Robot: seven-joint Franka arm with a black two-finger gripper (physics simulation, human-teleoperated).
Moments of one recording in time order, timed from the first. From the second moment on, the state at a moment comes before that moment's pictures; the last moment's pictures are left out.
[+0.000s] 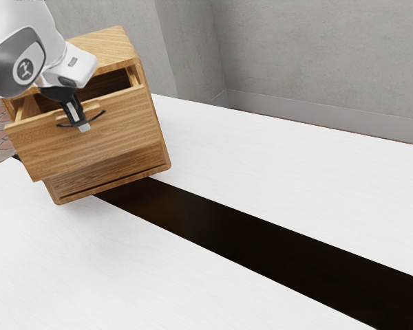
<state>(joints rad) 0.33 -0.01 0.02 -1.55 0.21 1.90 0.80</state>
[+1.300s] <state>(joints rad) 0.35 -0.23 -0.09 -1.79 0.21 1.91 0.72</state>
